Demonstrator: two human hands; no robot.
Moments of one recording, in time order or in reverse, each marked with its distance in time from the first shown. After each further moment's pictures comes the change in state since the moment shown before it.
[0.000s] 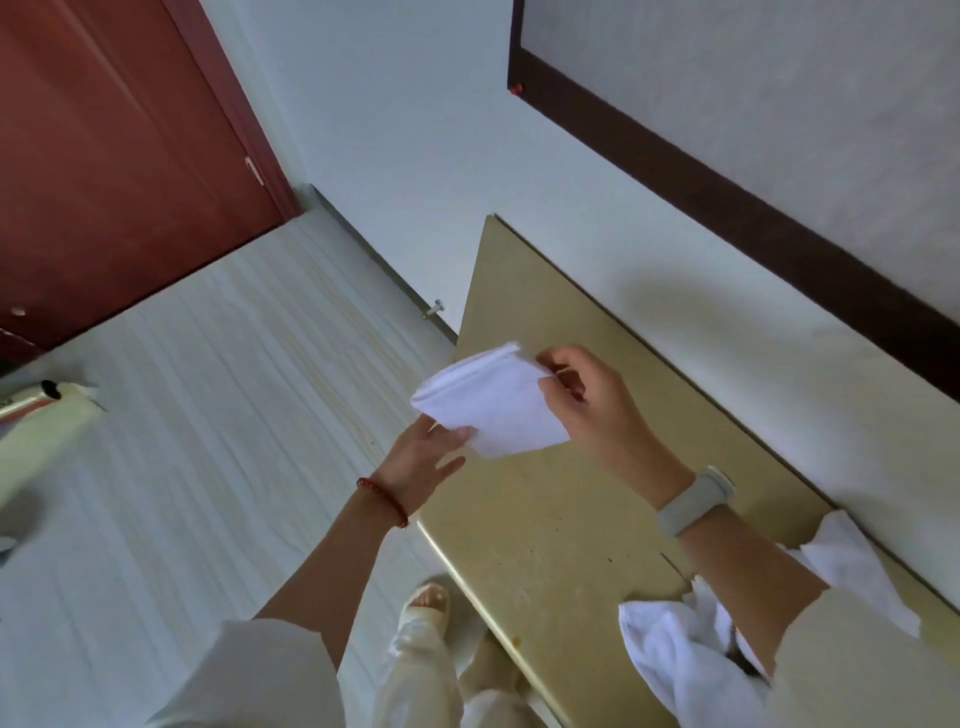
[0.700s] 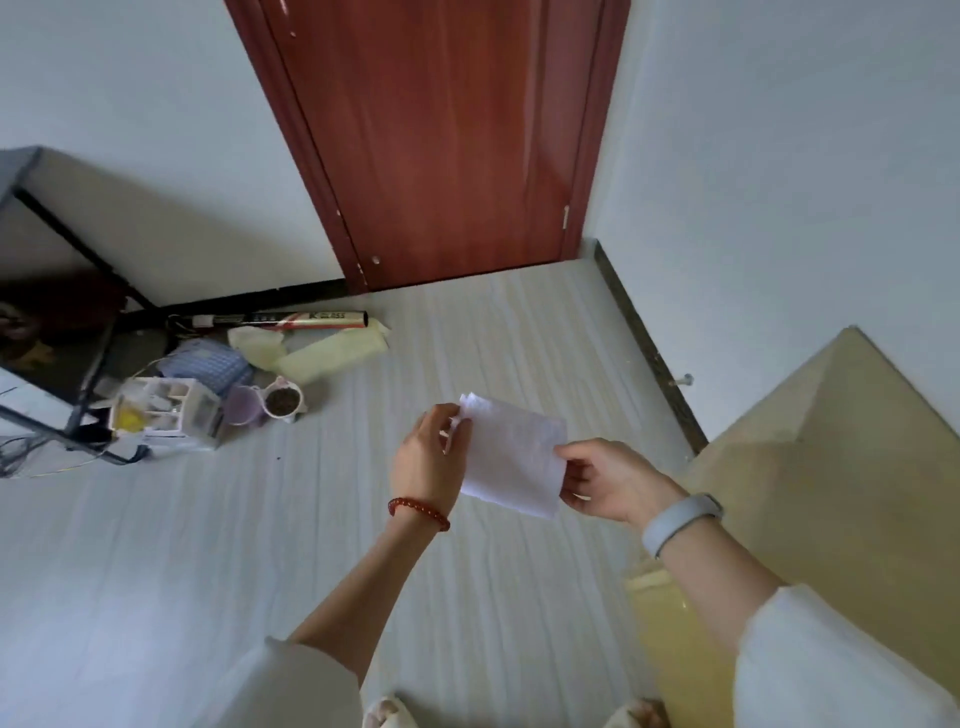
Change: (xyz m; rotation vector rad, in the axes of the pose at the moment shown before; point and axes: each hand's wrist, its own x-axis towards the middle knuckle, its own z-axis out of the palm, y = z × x) left_hand -0.267 0.009 -0.240 0.631 1.131 0.482; right_hand -0.067 -0.159 0.301 0.441 -0.514 0.887
